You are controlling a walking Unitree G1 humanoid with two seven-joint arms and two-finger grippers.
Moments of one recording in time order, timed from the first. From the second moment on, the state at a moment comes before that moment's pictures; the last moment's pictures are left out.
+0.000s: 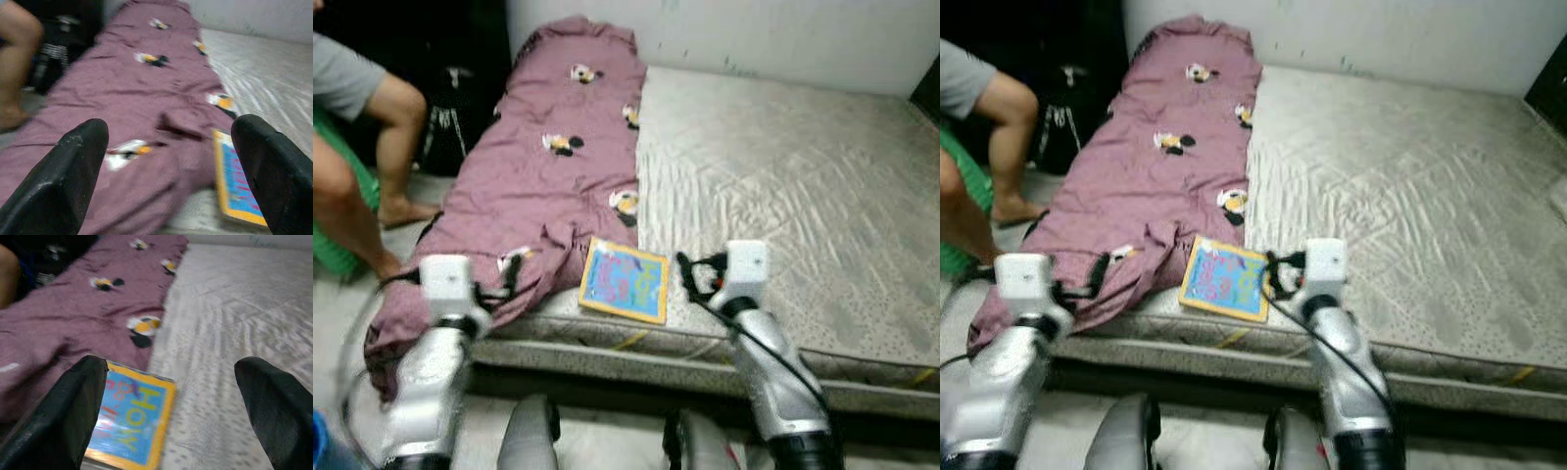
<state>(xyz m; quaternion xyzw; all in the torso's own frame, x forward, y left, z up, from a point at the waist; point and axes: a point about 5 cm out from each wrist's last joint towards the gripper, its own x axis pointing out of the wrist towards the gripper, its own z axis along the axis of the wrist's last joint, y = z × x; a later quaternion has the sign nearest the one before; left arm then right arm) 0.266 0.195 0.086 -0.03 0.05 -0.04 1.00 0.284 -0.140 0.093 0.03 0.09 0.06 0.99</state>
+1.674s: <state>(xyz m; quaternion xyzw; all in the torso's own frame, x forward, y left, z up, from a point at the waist) 0.269 0.193 0.086 -0.04 0.06 -0.04 1.00 0.283 -0.148 0.091 0.03 0.10 0.04 0.99</state>
